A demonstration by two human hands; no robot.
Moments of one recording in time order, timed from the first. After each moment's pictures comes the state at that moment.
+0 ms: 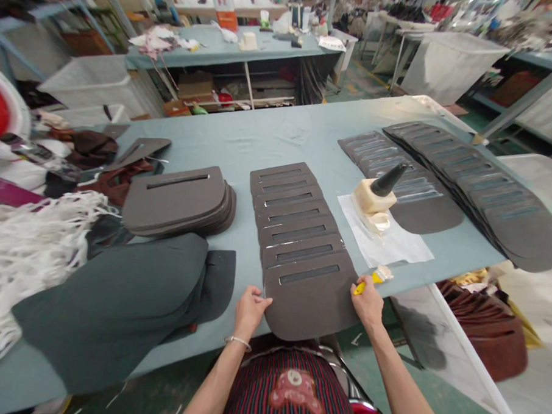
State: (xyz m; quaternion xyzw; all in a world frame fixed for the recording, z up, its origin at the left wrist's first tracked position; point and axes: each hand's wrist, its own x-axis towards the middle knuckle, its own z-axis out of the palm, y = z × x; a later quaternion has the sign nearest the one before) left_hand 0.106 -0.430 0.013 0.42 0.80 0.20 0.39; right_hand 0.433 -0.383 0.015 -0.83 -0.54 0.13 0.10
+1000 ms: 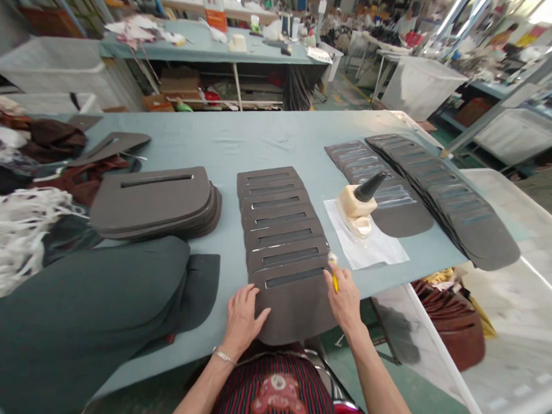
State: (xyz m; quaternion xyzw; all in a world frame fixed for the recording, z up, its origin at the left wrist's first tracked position) left_hand 0.124 -0.443 0.026 0.69 0.68 0.21 0.13; right_hand 0.388 -0.376 0.090 -0.70 -0.66 0.11 0.25
